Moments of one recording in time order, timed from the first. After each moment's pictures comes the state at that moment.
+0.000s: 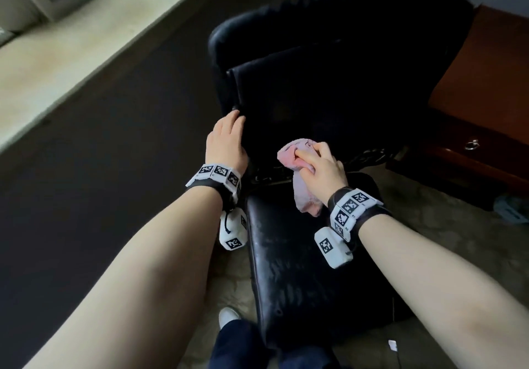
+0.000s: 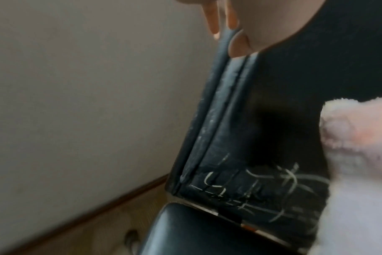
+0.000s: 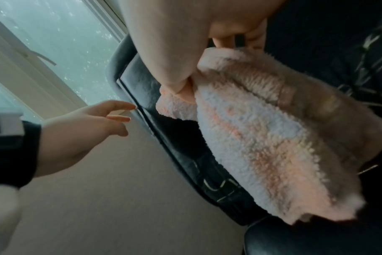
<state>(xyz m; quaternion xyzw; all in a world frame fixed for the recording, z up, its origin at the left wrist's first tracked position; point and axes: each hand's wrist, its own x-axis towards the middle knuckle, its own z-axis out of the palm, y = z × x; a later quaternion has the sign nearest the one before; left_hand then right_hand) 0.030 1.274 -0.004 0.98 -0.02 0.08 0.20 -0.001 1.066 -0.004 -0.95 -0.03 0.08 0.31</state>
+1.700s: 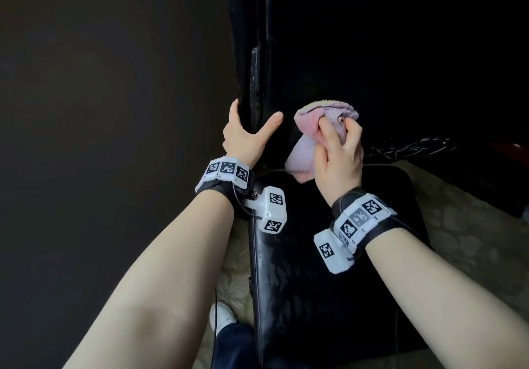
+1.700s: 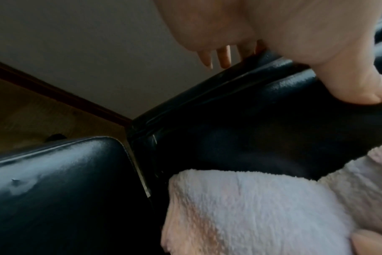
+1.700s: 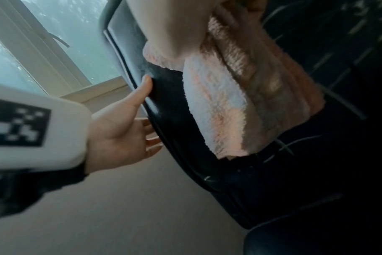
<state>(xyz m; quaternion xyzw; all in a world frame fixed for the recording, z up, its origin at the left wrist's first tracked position) 0.055 1.267 -0.112 0.76 0.25 -0.02 0.60 0.036 1.104 -0.124 -0.93 -0.08 -0.21 0.28</state>
